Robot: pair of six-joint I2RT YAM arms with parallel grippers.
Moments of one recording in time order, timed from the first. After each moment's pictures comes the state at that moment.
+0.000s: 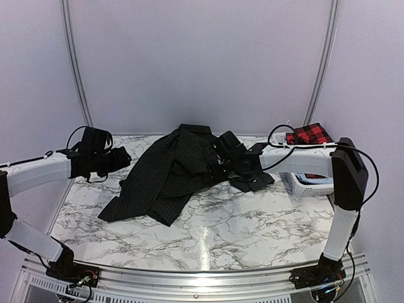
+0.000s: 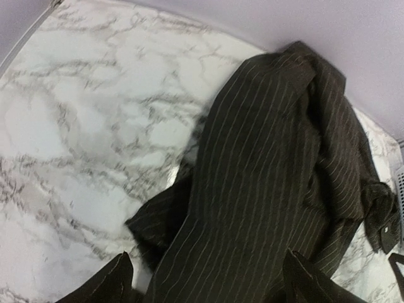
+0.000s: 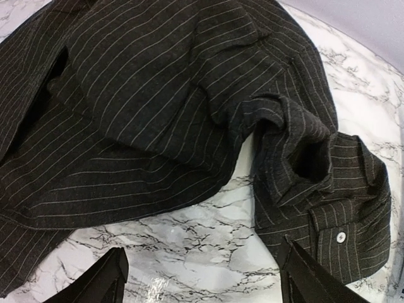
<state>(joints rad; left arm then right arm) -0.37 1.38 0.91 -0.21 -0.11 -0.60 0.81 1.88 1.39 -0.41 0.35 0.34</state>
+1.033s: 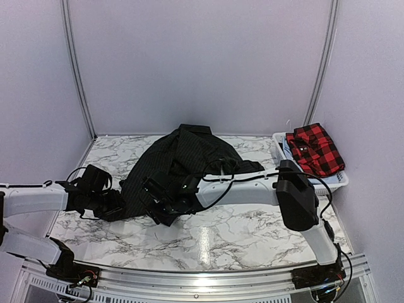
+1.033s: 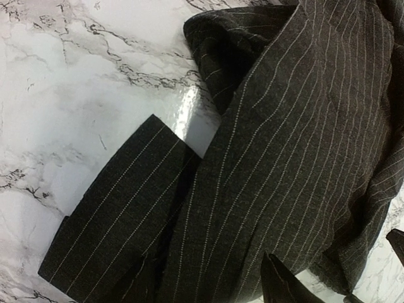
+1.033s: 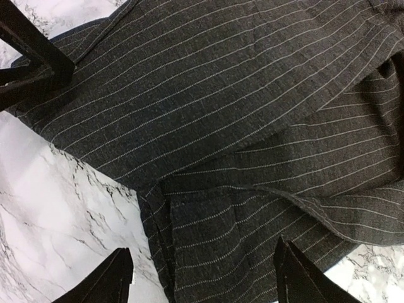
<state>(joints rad) -0.44 1.21 0.50 -0.26 -0.04 -0.77 1.20 2.28 1.83 -0.48 0.28 0.28</state>
